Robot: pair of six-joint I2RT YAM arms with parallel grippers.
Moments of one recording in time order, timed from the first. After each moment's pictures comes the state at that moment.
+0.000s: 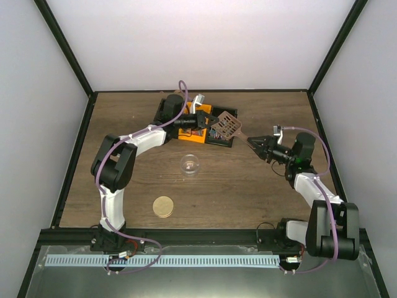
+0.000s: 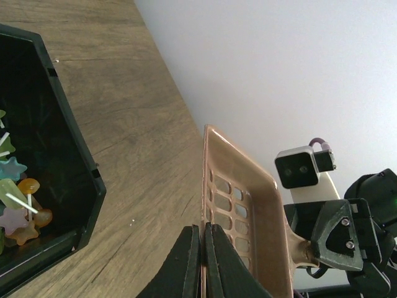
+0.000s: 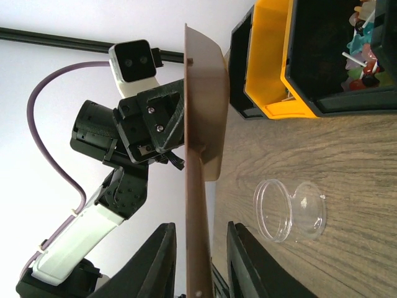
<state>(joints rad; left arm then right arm) -0.49 2.00 1.37 0.33 0.85 -0.83 -0.09 1.20 0.49 0.46 -1.10 1.16</state>
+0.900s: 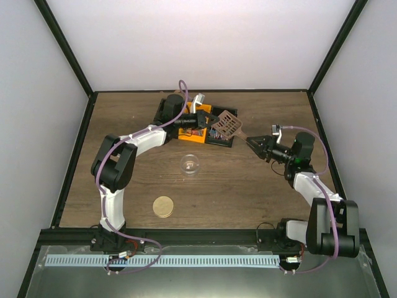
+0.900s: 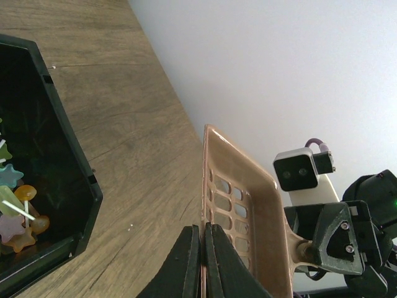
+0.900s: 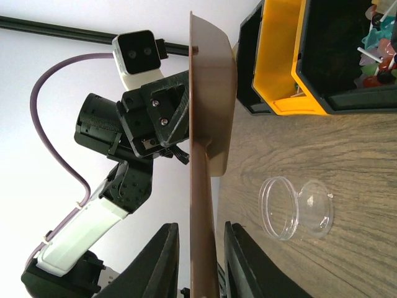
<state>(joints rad) -0.49 2.00 1.37 0.36 0.85 -0.83 -0.08 1.22 0.49 0.51 -1.12 1.18</state>
